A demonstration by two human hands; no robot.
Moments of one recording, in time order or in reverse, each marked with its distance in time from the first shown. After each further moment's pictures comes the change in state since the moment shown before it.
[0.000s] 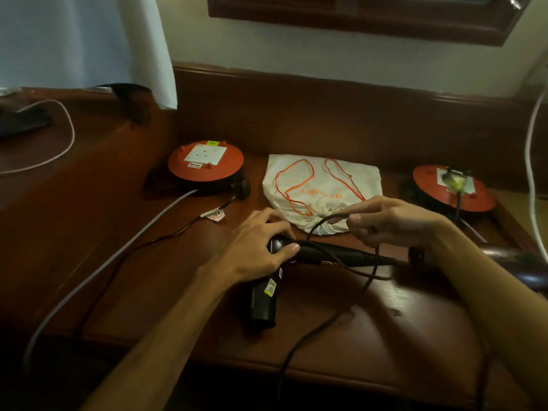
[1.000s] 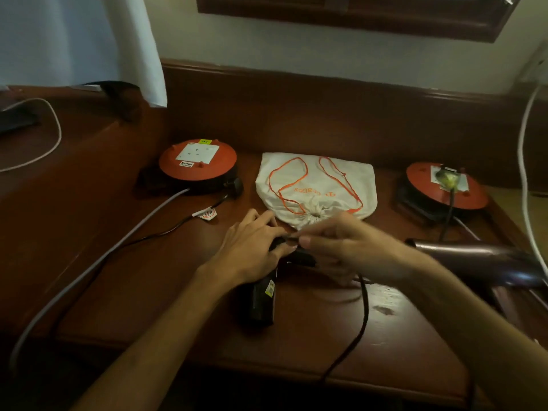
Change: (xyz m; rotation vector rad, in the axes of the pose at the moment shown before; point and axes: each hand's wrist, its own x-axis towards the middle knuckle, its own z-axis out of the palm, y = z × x) left_hand 0.008 0.023 0.002 0.245 -0.044 -0.068; right_hand -0.025 -0.030 0.109 -0.237 0.063 -0.128
